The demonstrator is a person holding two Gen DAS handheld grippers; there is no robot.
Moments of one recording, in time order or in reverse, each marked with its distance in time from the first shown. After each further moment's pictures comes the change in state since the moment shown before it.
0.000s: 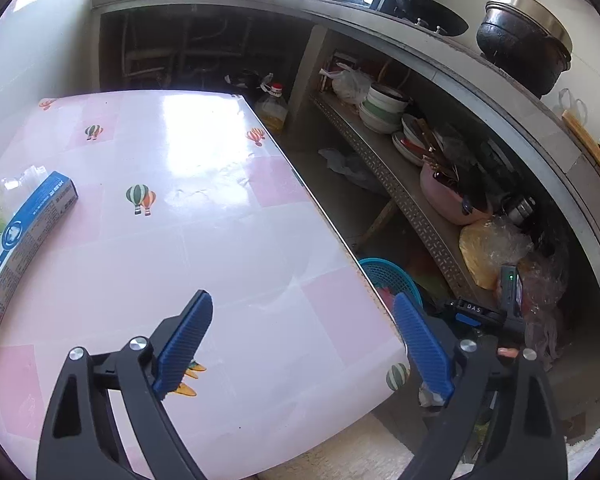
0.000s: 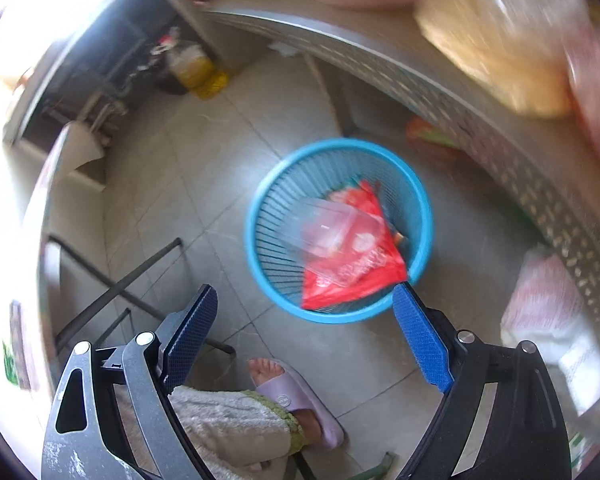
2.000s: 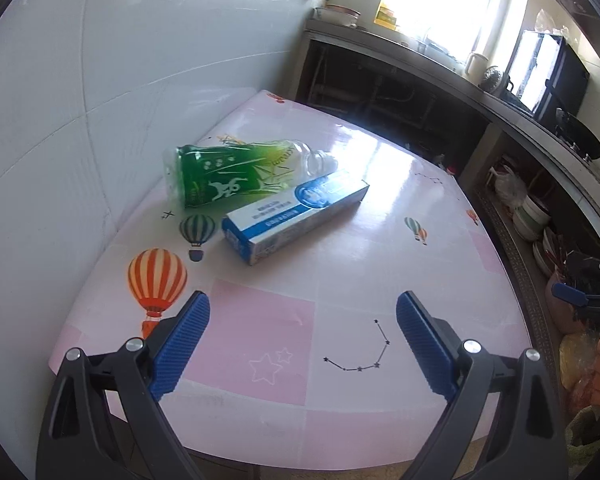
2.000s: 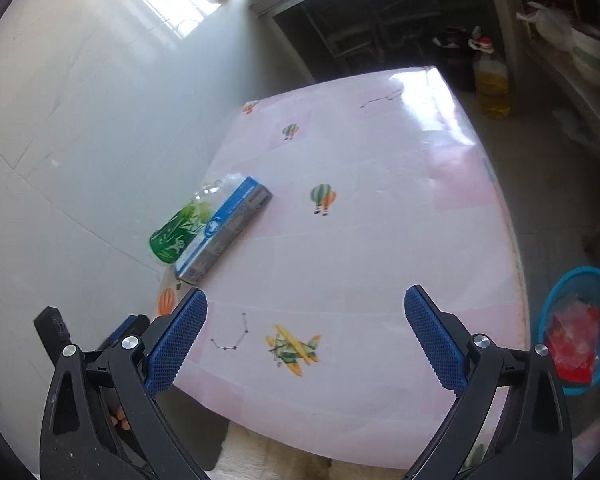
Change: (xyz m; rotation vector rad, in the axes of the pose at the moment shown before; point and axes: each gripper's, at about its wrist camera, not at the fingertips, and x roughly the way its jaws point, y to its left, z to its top) left arm -0.123 0.185 -0.088 -0.389 -0.242 0.432; right arm -0.094 0.339 -0.067 -0.614 0.123 0.535
